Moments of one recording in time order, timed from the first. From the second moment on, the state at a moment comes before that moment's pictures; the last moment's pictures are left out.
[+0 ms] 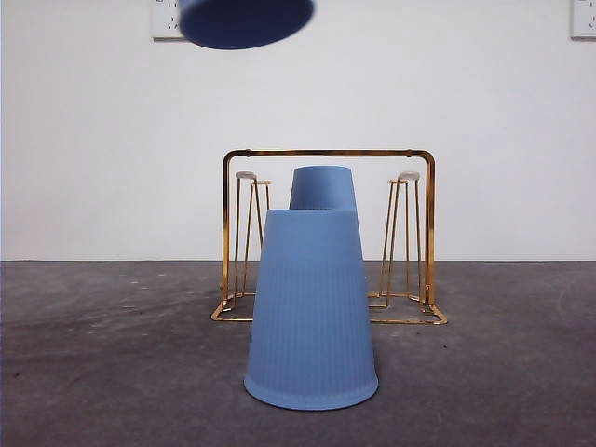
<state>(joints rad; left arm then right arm) -0.75 1.16 1.37 -0.77 0.26 -0.01 0.88 0.56 1.09 -1.11 0.00 0.43</state>
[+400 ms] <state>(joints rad) -0.87 1.27 1.24 -0.61 0.14 -0.01 0.88 0.56 1.09 -1.11 0.00 0.43</state>
